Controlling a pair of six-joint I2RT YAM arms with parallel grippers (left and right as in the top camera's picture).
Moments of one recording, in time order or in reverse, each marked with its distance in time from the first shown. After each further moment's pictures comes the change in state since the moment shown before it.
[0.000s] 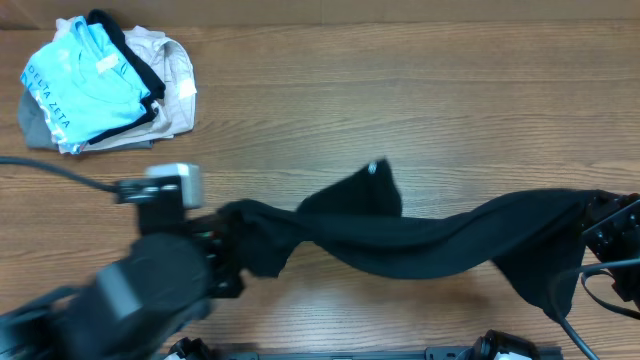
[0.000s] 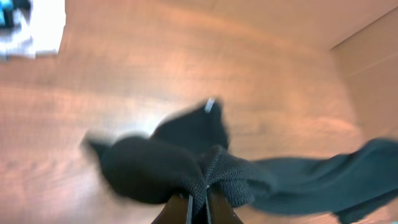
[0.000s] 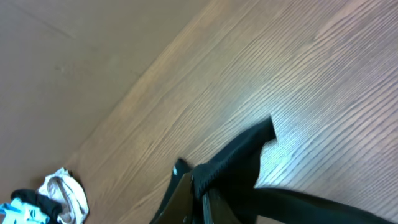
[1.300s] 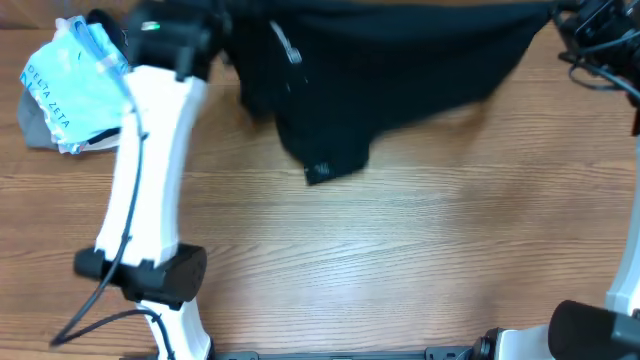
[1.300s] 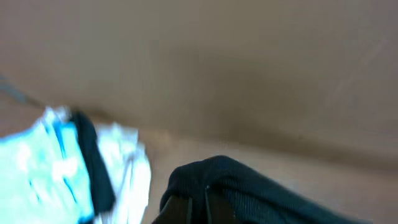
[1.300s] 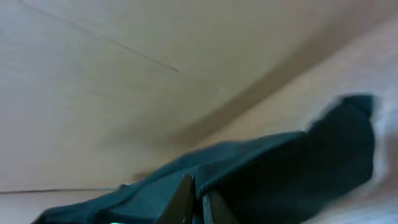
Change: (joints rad) left arm 0.685 0.944 0.647 0.497 0.028 0.596; right arm 0.008 0.678 0.179 0.734 -0.467 0.097
